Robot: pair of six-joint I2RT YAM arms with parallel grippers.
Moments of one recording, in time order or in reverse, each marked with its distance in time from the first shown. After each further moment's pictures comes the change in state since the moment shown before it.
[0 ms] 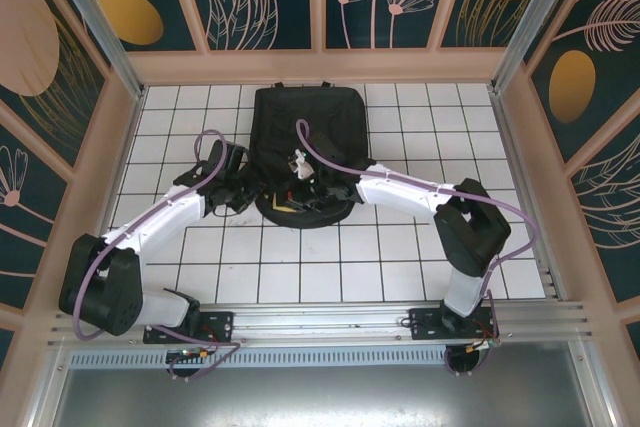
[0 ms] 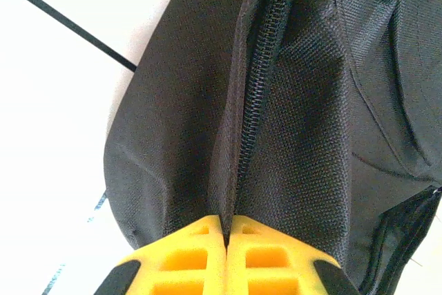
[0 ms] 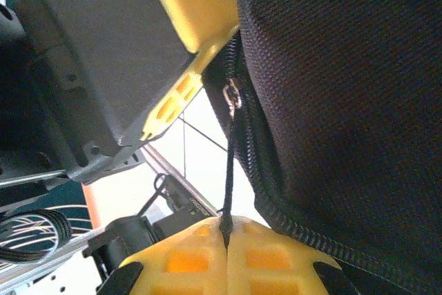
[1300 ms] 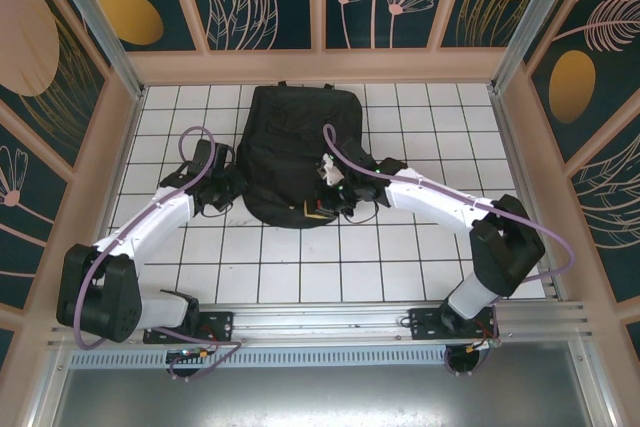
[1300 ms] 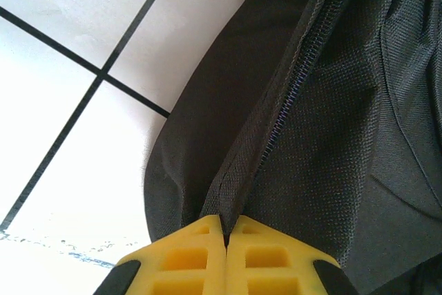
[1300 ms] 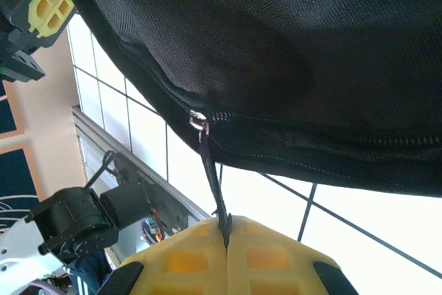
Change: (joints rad) left arm 0.100 -0.040 -0.016 -0.040 -0.078 0.158; right arm -0.085 -0.191 -0.126 -0.223 0.033 -0.166
